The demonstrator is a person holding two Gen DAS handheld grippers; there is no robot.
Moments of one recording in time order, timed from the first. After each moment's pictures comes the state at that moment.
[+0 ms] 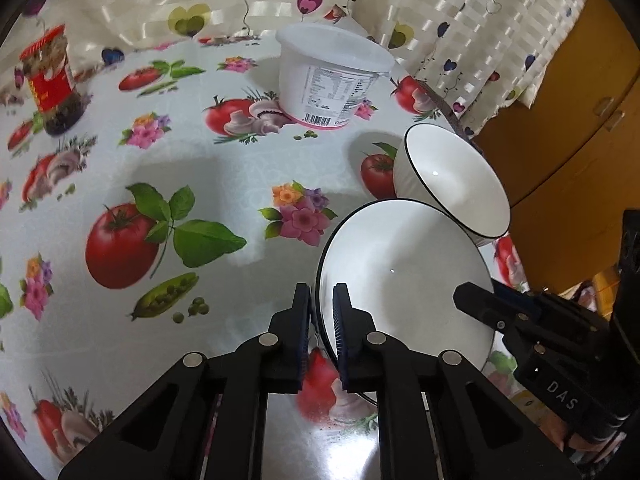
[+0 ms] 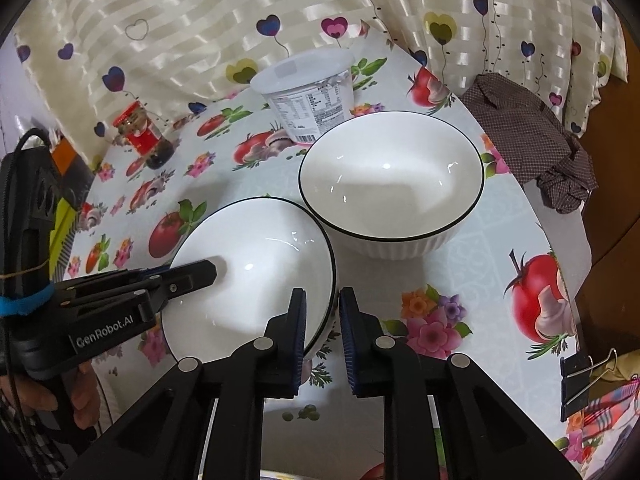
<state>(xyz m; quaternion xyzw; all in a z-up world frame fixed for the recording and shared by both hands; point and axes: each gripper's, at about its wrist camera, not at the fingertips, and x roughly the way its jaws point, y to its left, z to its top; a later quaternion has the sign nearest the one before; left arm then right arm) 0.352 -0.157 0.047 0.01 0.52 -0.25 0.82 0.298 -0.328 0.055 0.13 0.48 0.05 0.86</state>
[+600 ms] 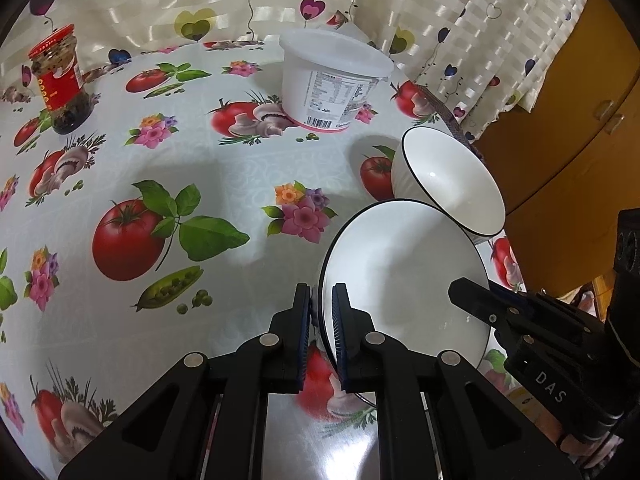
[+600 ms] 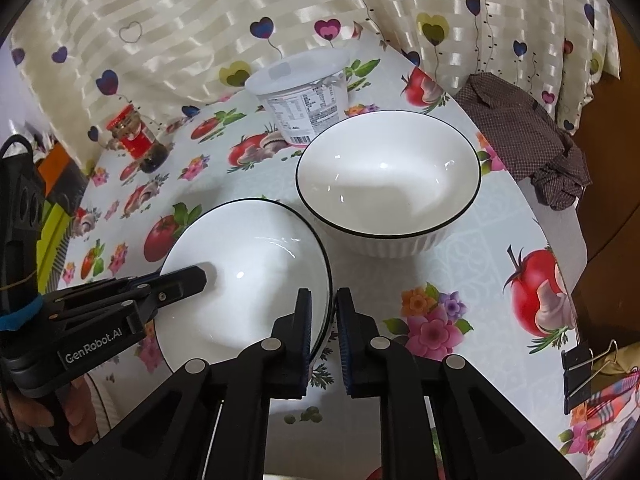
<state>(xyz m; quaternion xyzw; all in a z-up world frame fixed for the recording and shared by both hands) 0.344 -0.150 0.052 -0.01 0.52 -0.24 0.82 0.298 -0.324 0.055 0.13 0.48 0.03 0.87</state>
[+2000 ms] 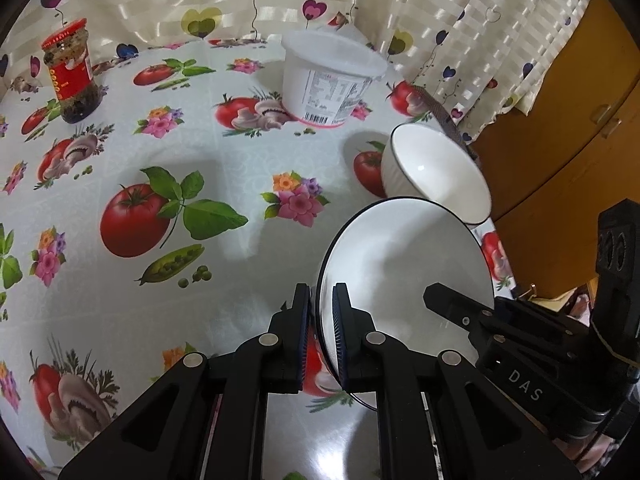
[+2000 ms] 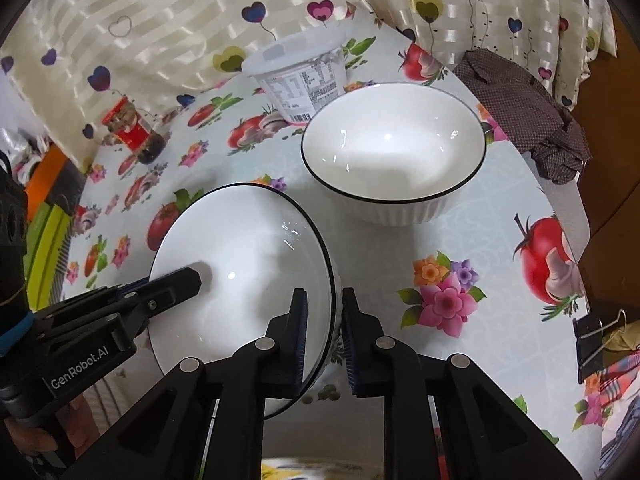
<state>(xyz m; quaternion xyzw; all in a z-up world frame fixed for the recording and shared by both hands) 0.327 -0.146 0.063 -0.02 0.52 -0.24 0.82 0.293 -0.318 0.054 0.16 0.51 0.03 0.85</state>
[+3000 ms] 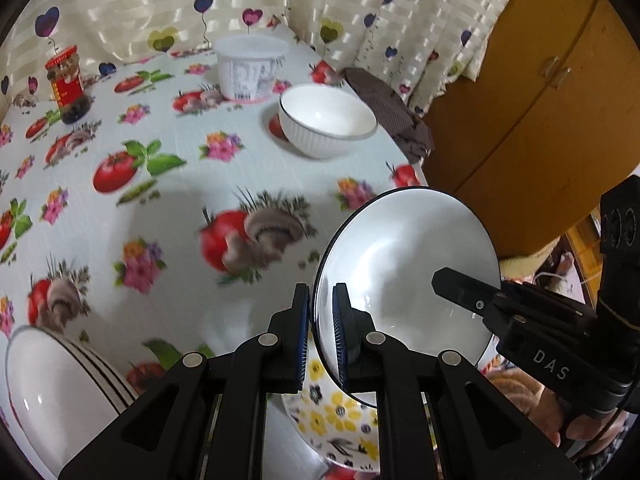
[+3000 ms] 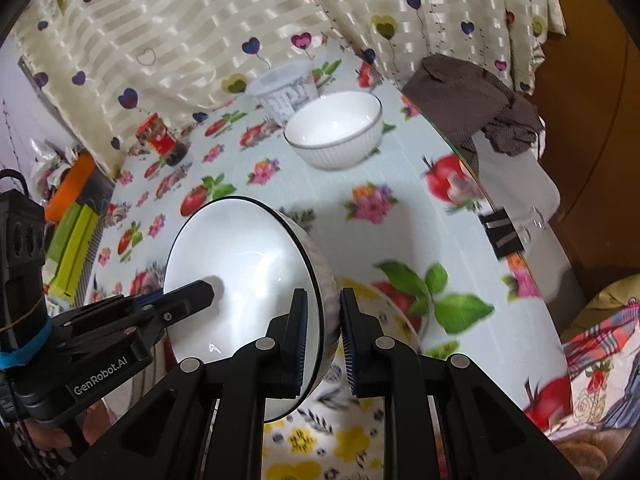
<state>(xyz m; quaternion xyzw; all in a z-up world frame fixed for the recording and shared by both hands) 0.199 -0.172 0.094 0.02 0.51 -0.28 0.81 0.152 -0.345 0.102 0.18 0.48 0.02 0.86</state>
